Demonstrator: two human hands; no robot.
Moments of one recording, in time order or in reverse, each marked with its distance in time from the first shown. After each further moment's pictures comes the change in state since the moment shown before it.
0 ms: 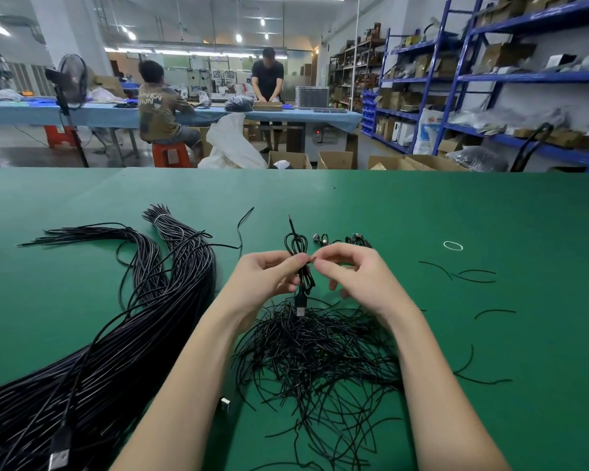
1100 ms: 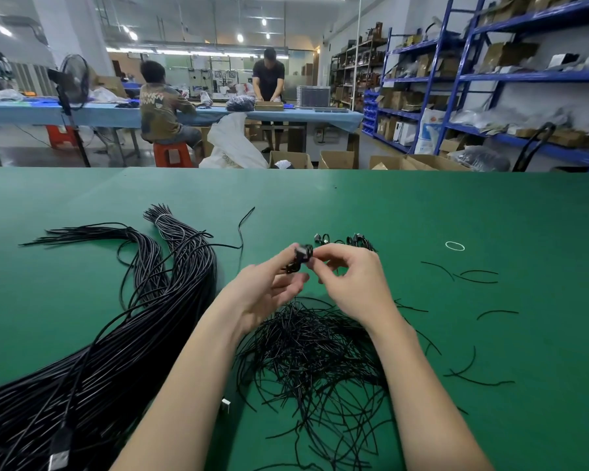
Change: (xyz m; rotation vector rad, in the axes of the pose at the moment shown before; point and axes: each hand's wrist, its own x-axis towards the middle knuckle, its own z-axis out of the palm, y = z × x) left_hand 0.001 0.003 0.003 -0.376 0.047 -0.321; right_hand 0.005 0.011 0.020 -0.265 0.202 -0.325
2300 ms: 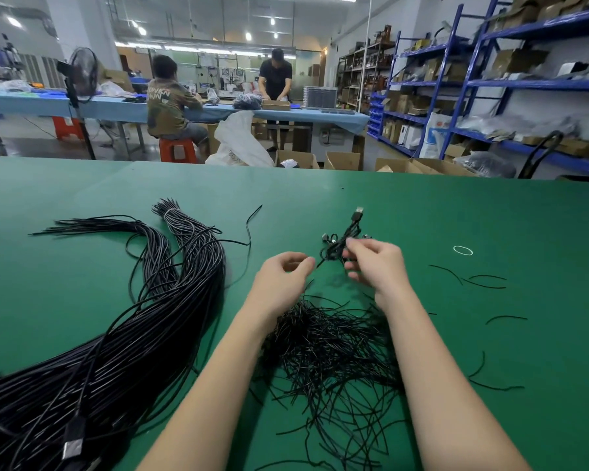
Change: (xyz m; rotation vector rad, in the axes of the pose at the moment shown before) left_hand 0.012 -0.020 0.003 0.590 0.181 0.344; right_hand 0.035 0.019 -0.002 0.358 0.179 0.668
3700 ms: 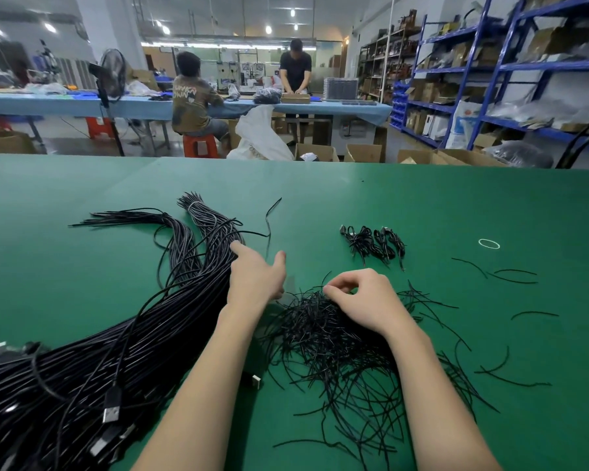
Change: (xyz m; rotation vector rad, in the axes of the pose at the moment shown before) left_hand 0.004 -0.015 -0.040 0.340 0.346 -0.122; right_hand -0.044 0.034 0.004 -0.685 -0.347 -0.260
